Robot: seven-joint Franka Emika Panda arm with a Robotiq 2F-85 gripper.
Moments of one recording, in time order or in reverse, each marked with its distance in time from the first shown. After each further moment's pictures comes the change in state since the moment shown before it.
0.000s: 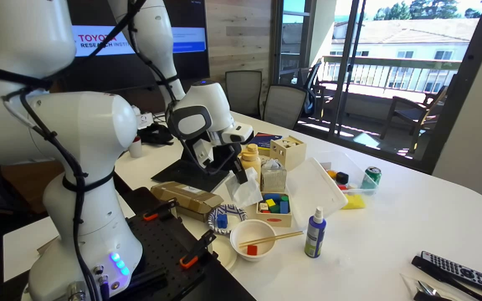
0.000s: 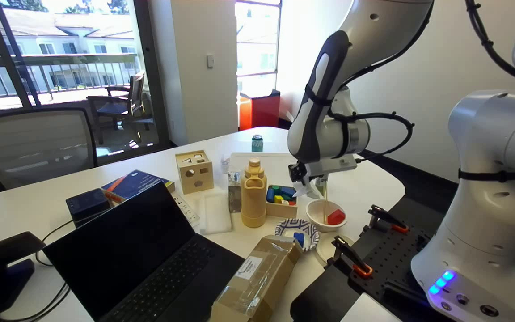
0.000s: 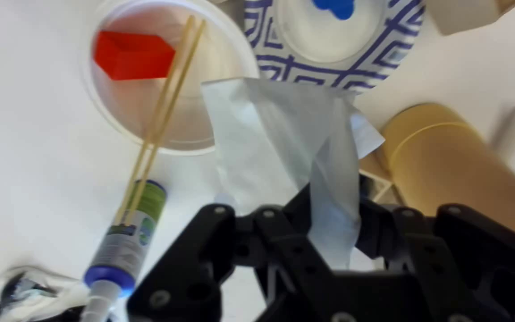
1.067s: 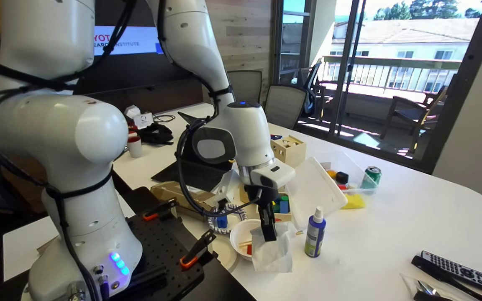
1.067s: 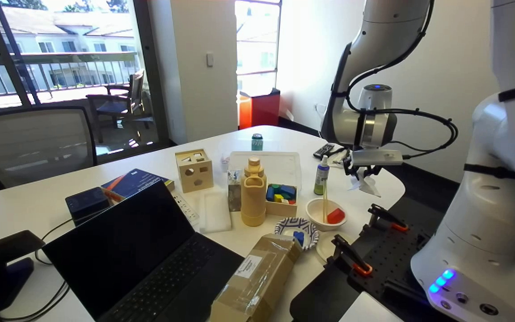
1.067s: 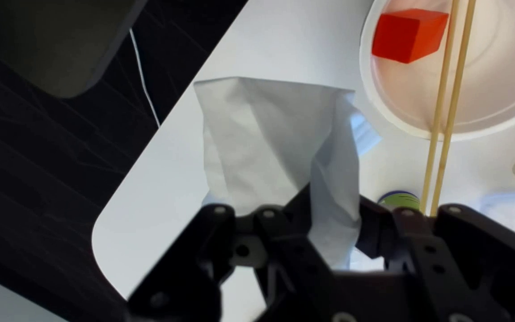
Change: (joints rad) arm -0.517 0.102 0.048 0.031 0.226 -0.049 -0.289
